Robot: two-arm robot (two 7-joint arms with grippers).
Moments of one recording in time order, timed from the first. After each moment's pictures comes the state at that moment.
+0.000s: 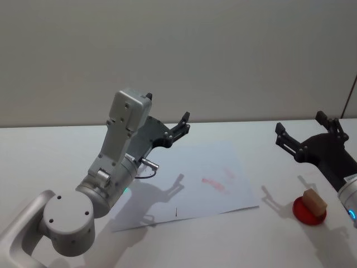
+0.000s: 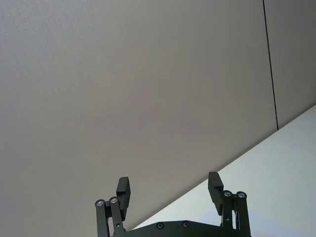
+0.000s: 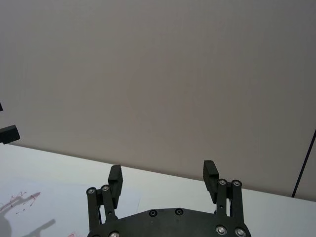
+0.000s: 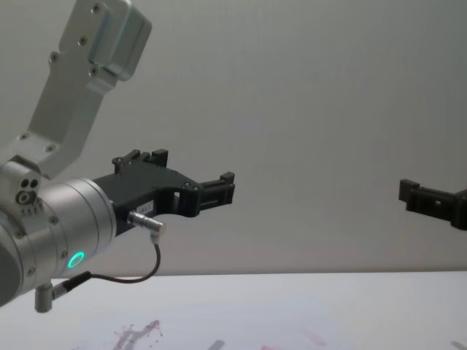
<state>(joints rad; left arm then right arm) -0.24 0.38 0.45 -1.63 -0.20 0.01 -0.01 -0.01 0.34 -0.23 -1.77 0.29 0.03 0.07</state>
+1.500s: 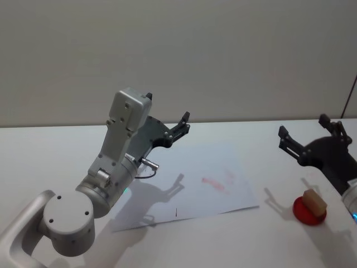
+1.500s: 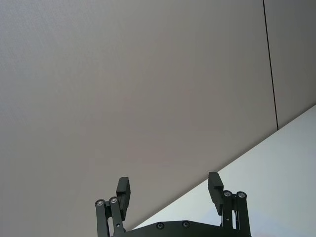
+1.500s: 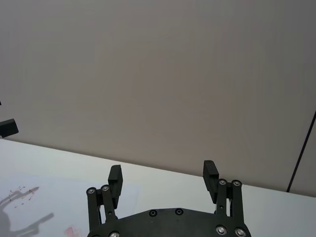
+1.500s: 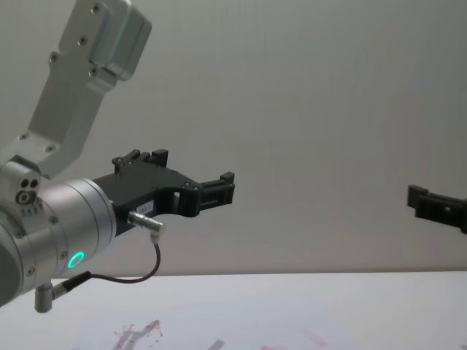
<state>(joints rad) -0.24 0.38 0.45 -1.63 -0.20 0.01 -0.01 -0.04 0.35 -0.22 -1.79 0.29 0.04 0.06</state>
